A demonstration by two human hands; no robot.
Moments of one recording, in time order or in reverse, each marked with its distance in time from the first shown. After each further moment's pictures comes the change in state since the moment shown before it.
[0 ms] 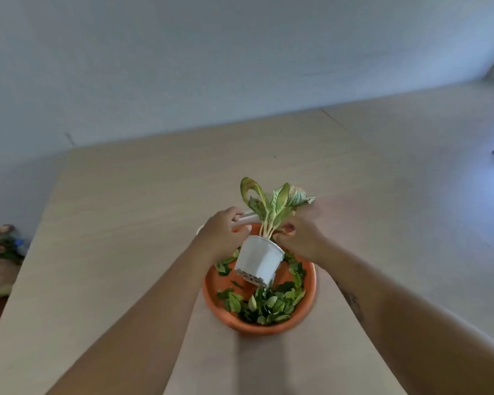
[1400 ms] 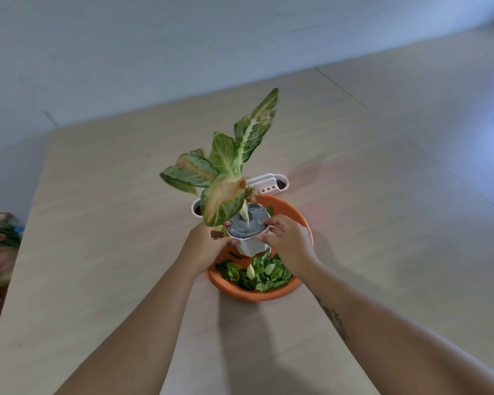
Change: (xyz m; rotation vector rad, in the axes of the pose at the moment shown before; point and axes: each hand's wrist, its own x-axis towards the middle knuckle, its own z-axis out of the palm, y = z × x) left_hand -0.033 -0.055 0.035 -0.131 0.018 -0.173; right_hand -0.038 0.038 0.072 0.433 0.158 0.043
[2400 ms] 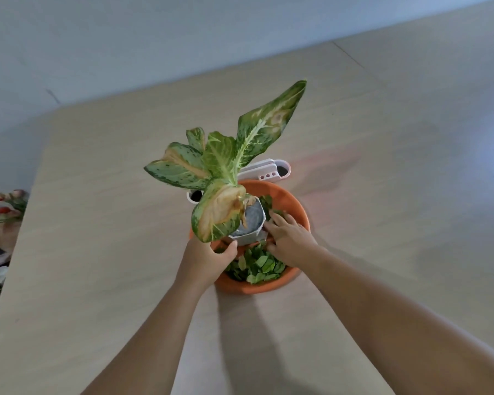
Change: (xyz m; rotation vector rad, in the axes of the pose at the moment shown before) left_hand -0.037 -0.009 0.046 0.038 0.205 0.019; right_hand 0.037 0.053 -0.016 -0.971 -0.425 -0.231
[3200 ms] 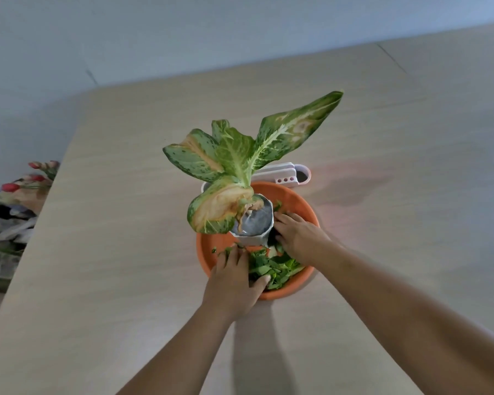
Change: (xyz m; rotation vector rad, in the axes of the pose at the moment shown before) left_hand -0.028 -0.014 0.064 0.548 -0.192 0.014; right_hand 0.025 0.022 -0.020 -0.182 0.007 -0.336
